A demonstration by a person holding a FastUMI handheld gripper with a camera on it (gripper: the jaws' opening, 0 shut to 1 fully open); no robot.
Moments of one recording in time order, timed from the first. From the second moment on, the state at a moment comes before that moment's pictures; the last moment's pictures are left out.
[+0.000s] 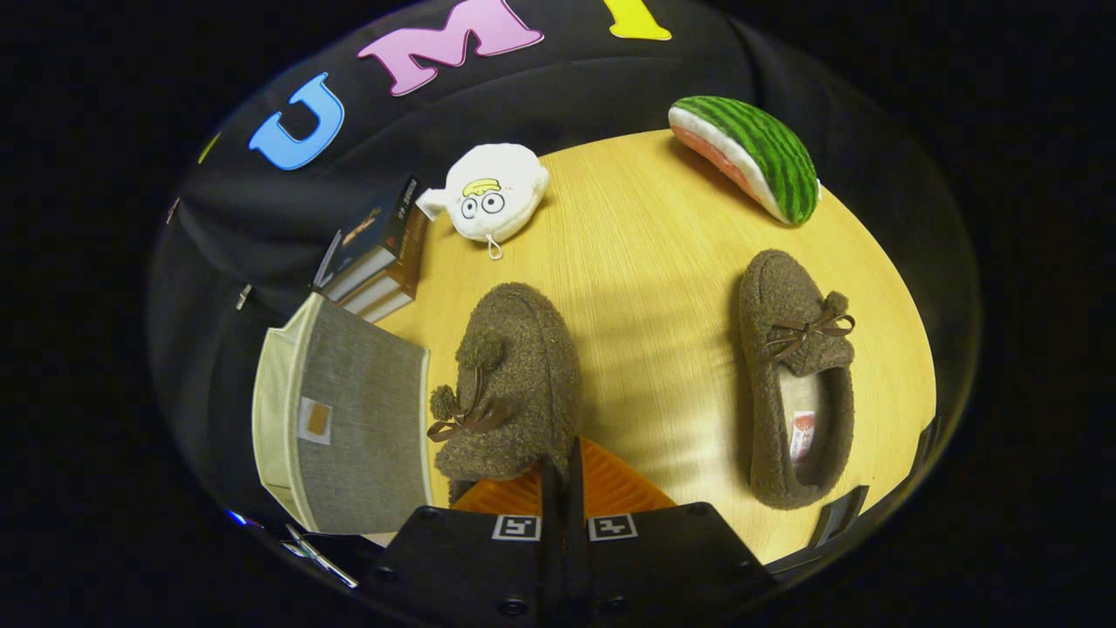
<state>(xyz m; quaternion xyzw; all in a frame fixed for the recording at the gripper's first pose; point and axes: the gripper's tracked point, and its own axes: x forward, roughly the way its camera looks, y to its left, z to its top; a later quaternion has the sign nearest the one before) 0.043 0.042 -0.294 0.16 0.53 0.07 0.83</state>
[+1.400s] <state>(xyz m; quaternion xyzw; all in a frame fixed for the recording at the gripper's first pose) 0.053 0.320 -0.194 0.23 0.51 0.15 0.82</state>
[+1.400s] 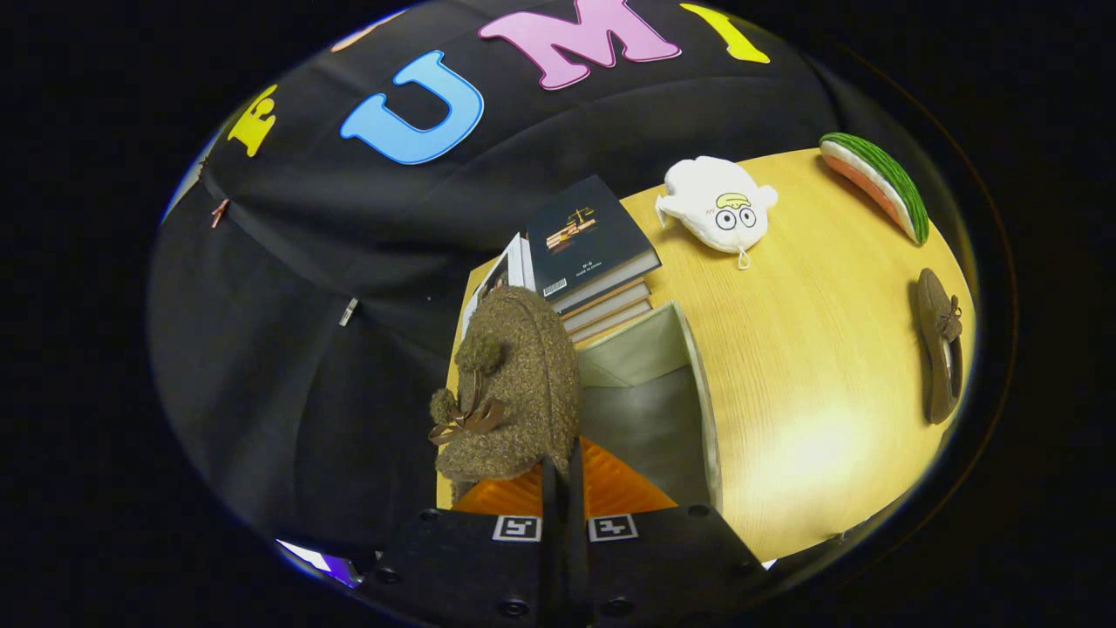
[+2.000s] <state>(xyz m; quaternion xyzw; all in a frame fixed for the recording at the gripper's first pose) 0.030 0.348 -0.256 0.20 0.56 0.13 0.80</state>
